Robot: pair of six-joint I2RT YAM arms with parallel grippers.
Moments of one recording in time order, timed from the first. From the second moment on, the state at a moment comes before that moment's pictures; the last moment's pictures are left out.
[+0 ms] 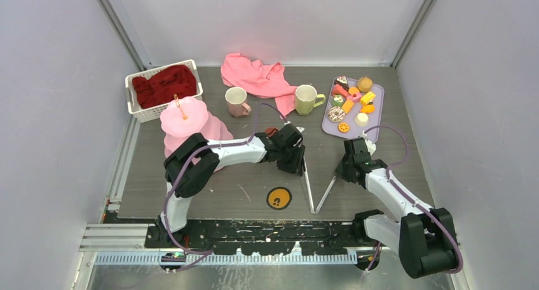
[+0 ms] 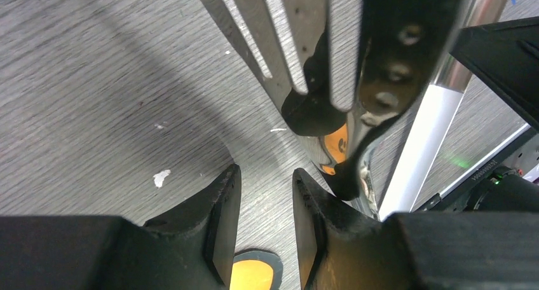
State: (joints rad) left arm -0.97 2.00 1.34 -0.31 0.17 -0.66; right arm 0.20 1.06 0.45 -0.43 0.12 0.74
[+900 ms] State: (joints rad) left arm -0.97 1.90 1.35 -0.44 0.04 -0.60; right arm 0.23 1.12 0.53 -0.57 0.17 0.76
